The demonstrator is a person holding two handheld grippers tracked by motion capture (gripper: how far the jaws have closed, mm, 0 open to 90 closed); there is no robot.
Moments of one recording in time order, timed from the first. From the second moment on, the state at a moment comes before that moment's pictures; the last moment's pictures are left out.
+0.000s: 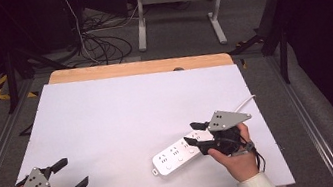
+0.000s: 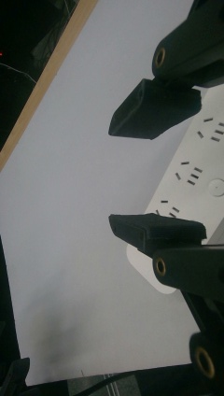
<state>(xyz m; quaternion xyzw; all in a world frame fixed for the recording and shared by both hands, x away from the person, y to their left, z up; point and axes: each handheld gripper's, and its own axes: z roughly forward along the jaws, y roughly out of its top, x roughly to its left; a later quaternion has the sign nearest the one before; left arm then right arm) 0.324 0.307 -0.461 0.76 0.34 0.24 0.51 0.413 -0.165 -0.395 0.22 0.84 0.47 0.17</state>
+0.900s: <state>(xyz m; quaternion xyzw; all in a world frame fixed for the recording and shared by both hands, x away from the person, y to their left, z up) 0.324 0.307 -0.461 0.76 0.34 0.24 0.50 0.427 -0.148 -0.402 0.22 0.86 0.43 0.16</state>
